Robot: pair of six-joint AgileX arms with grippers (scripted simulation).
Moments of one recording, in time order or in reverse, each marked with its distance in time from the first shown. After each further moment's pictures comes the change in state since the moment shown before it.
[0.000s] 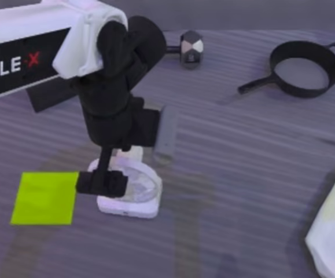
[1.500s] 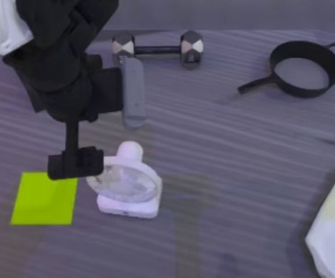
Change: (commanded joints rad) left arm 0.068 -0.236 -0.014 -0.044 -0.001 -0.131; right arm 0.000 0.000 0.000 0.000 0.000 0.000
